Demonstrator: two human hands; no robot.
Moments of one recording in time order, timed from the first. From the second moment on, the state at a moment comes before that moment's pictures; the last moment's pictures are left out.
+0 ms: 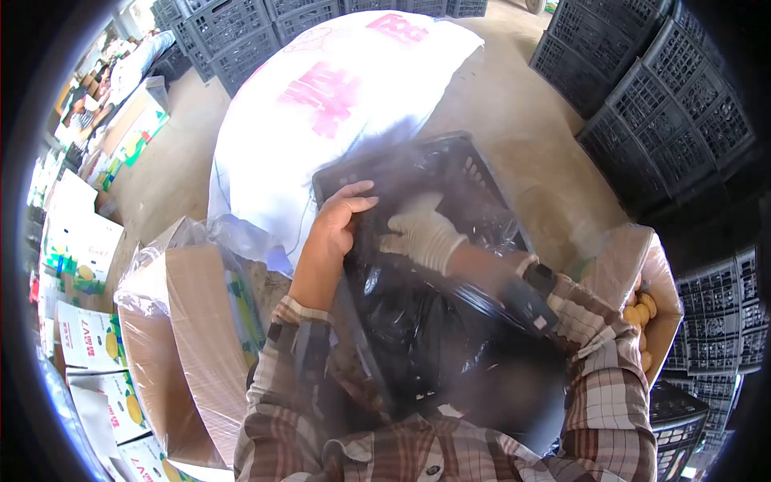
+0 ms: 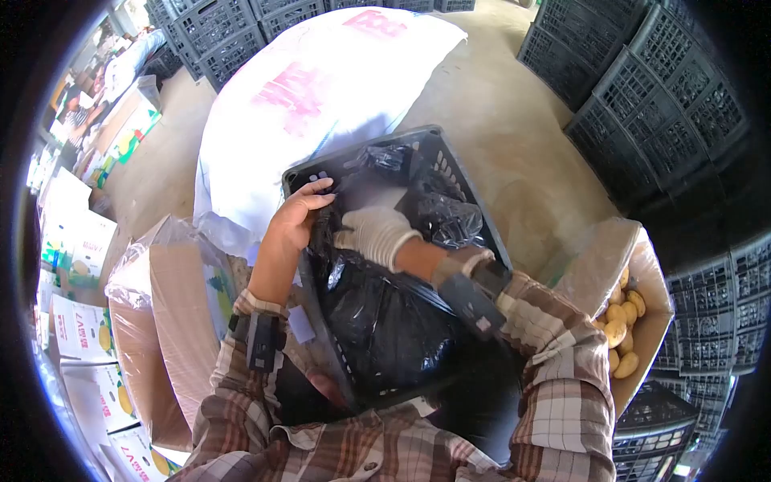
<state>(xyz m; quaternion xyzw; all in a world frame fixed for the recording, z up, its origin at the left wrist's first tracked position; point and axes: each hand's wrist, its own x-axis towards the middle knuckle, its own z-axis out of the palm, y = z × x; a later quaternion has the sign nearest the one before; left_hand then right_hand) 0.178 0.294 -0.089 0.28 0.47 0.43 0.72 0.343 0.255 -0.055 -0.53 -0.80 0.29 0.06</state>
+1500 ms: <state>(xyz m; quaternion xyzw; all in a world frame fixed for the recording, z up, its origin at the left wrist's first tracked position) 0.177 -0.009 -0.007 0.97 0.24 0.05 0.07 0.376 0.126 -0.017 -0.26 -0.96 0.06 0.05</state>
